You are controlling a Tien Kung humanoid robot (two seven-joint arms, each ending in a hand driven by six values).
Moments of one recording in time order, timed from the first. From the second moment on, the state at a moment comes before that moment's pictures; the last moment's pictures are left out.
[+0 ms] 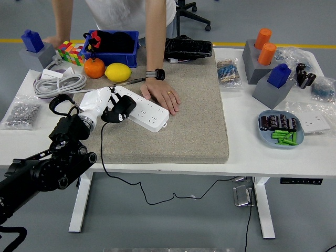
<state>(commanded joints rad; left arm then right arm) -0.67 0.16 -0.69 -0.81 1.81 0.36 0.25 0.08 -0.28 1.63 0.22 -1.37 -0.13 0.09</state>
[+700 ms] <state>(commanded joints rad) -0.67 0.15 -0.69 -0.84 1.84 0.33 0.33 0.08 -0.28 1.63 0.22 -1.37 -0.13 0.09</state>
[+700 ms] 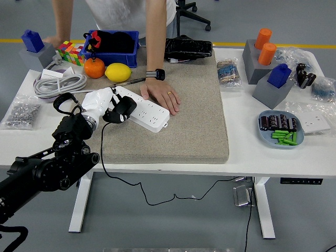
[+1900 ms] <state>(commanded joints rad) -0.68 0.15 -0.69 -0.84 1.83 0.28 0.34 0.09 -0.28 1.64 0.22 -1.37 -0.13 0.09</state>
